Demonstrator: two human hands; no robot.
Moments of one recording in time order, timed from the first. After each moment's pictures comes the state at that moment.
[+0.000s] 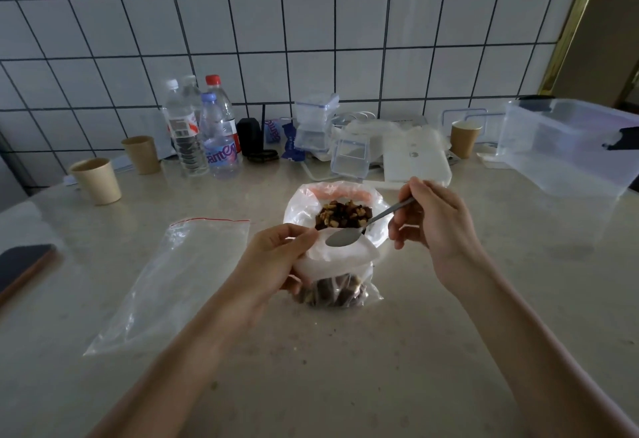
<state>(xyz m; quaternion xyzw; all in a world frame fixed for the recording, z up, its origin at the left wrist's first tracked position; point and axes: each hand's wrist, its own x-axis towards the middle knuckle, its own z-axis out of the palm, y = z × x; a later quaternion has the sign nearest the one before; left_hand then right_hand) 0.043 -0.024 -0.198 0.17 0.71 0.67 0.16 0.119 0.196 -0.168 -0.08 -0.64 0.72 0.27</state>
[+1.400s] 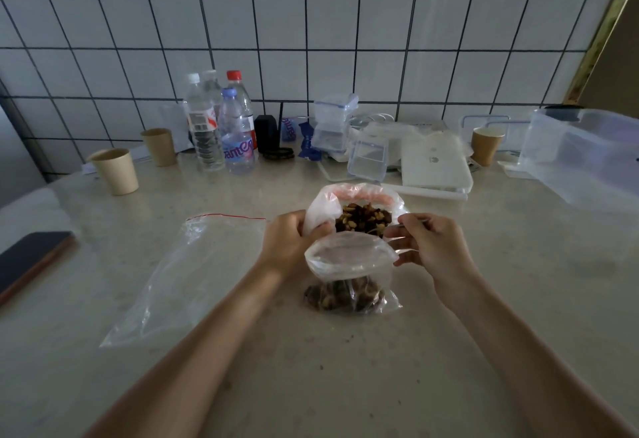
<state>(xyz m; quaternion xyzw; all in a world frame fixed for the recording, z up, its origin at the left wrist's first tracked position) -0.005 -0.009 -0.211 0.20 0.81 0.55 0.04 0.093 0.193 -0.204 -0.18 -0.68 0.68 0.22</state>
